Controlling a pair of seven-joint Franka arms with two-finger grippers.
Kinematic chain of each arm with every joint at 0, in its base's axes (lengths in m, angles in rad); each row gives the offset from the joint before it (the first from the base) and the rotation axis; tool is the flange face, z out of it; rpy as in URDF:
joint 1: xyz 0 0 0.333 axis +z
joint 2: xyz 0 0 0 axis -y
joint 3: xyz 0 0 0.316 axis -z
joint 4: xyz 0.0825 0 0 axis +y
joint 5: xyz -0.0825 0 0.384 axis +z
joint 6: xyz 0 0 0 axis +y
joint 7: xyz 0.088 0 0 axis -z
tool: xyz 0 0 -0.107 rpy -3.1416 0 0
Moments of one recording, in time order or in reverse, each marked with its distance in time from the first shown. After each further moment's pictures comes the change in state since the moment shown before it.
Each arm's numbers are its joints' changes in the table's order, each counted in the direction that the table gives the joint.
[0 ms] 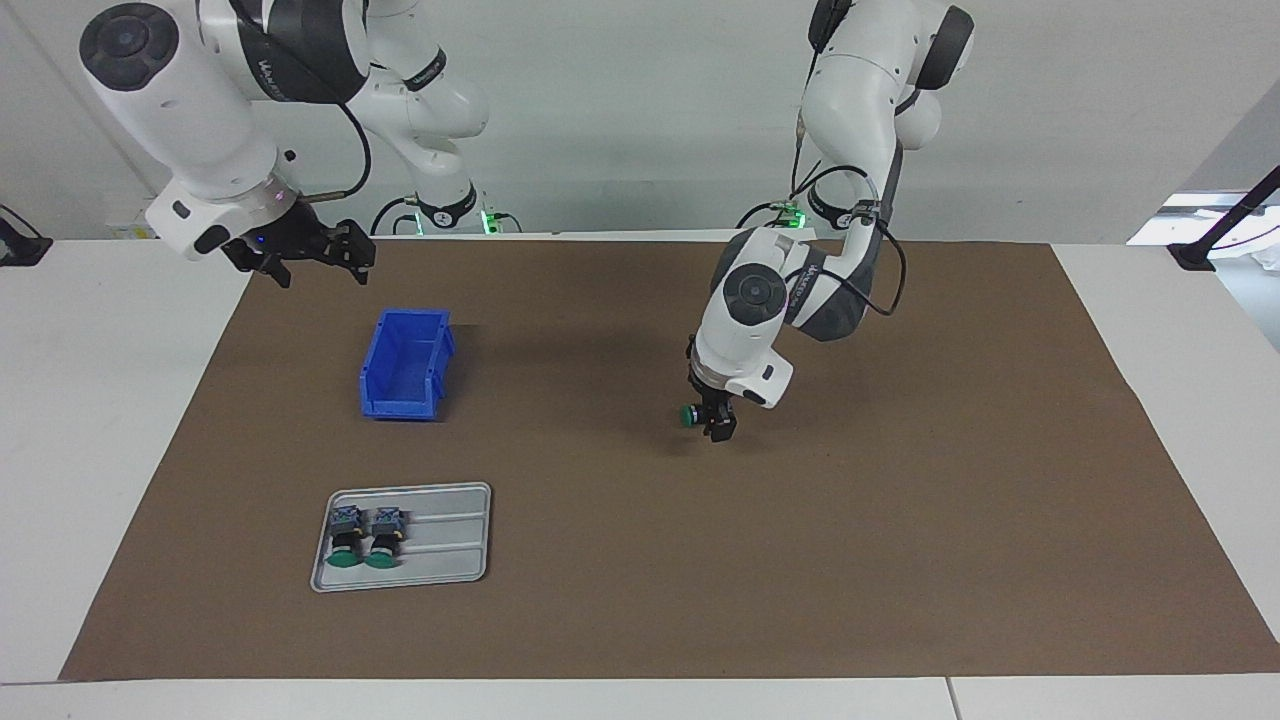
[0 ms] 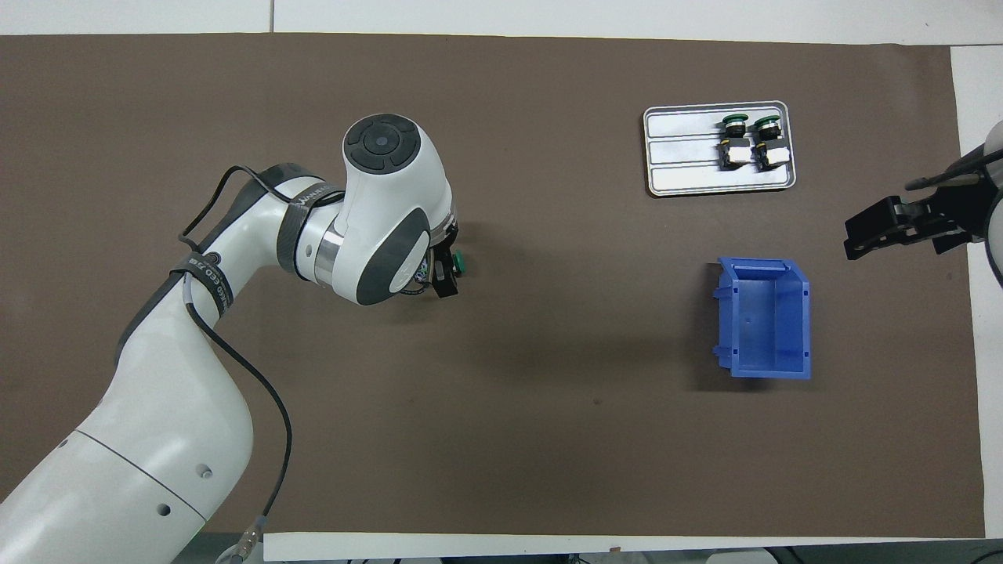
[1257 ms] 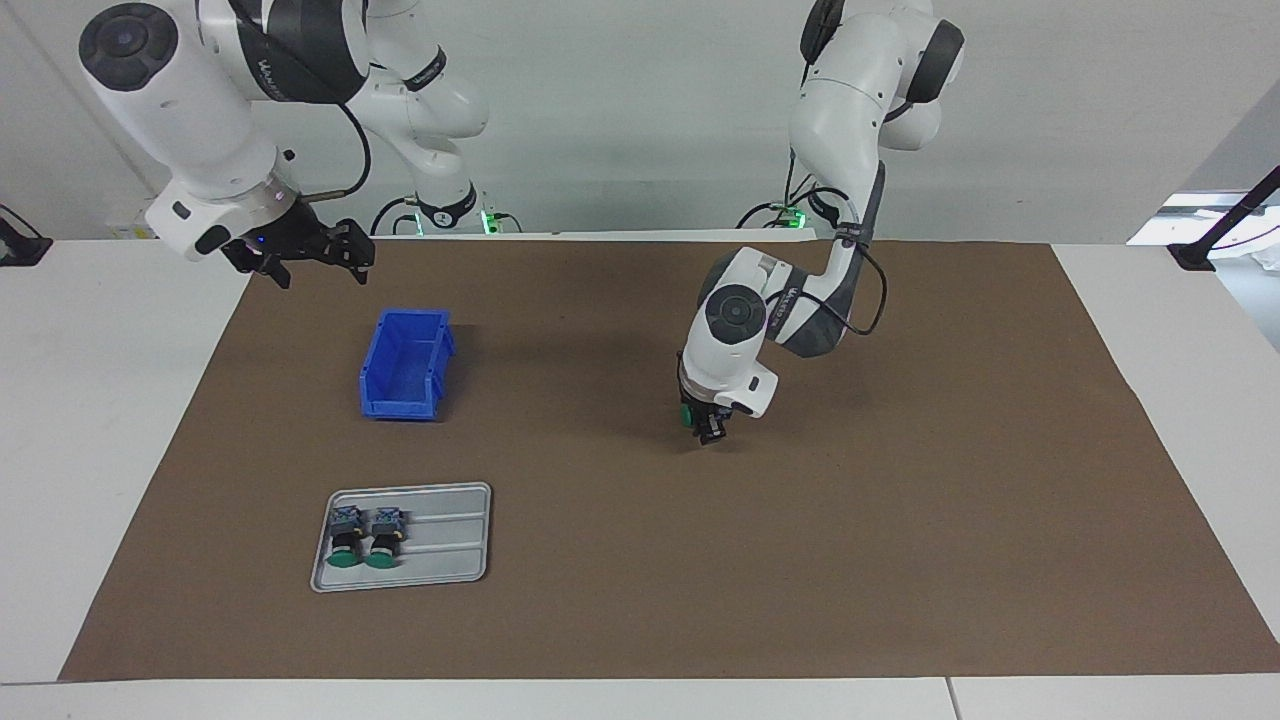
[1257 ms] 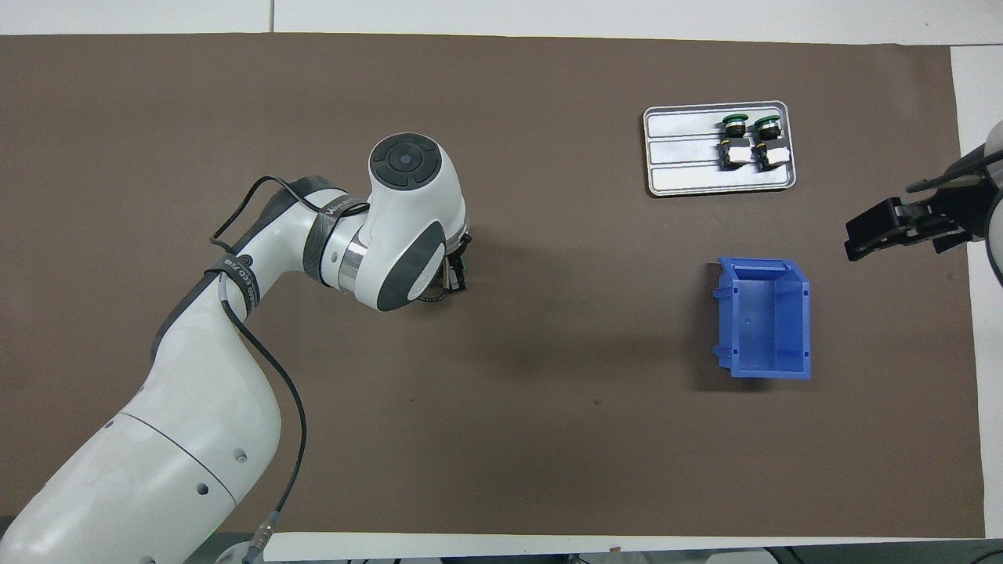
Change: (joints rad) left arm -0.024 -0.038 -0.002 0.018 0.006 -0.051 -0.073; right arm -0.001 0.000 0.001 0.000 0.000 0.000 -0.030
